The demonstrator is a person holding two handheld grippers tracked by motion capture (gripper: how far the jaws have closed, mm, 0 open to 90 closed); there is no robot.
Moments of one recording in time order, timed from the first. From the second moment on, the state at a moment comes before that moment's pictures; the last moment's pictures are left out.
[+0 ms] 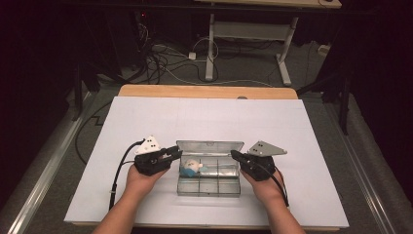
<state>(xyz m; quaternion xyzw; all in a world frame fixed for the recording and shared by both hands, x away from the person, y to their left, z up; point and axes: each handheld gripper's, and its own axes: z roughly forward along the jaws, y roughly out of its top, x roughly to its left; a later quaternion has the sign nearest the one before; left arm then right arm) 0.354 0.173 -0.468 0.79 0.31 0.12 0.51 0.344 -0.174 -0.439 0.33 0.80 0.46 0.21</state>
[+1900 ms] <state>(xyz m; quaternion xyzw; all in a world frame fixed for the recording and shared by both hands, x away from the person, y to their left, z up) 0.301 0.159 -0.474 0.80 0.30 0.07 0.52 0.296 -0.202 -0.465 0.32 0.81 0.44 0.21</state>
